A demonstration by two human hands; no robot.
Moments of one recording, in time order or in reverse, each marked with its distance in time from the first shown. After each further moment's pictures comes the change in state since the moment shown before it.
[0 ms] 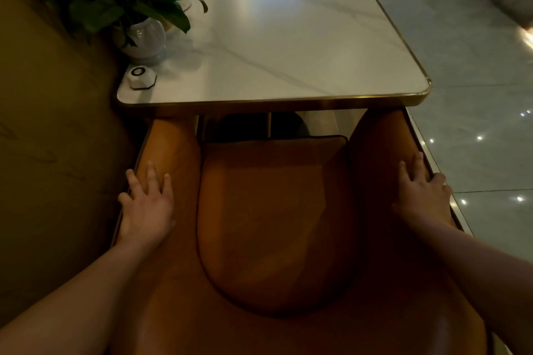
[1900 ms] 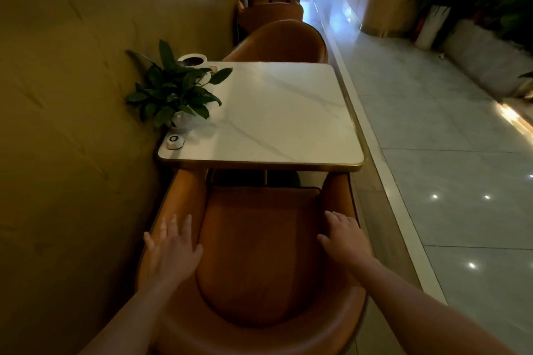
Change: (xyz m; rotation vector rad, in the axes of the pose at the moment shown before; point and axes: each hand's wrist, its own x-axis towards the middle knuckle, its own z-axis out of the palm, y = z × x) left_hand -0.164 0.026 -0.180 -0.440 -0.068 -0.146; right_hand -0.100 0.033 -0.144 0.444 -0.044 -0.345
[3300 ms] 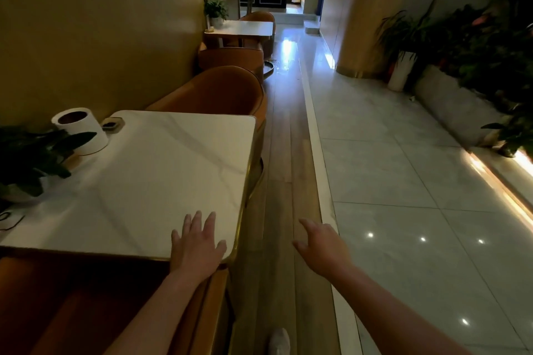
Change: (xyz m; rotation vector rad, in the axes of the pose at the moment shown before) left_hand 0.153 0.558 -0.122 -0.132 0.080 0.089; right_hand 0.260 0.348 -0.246 0.105 0.050 -0.153
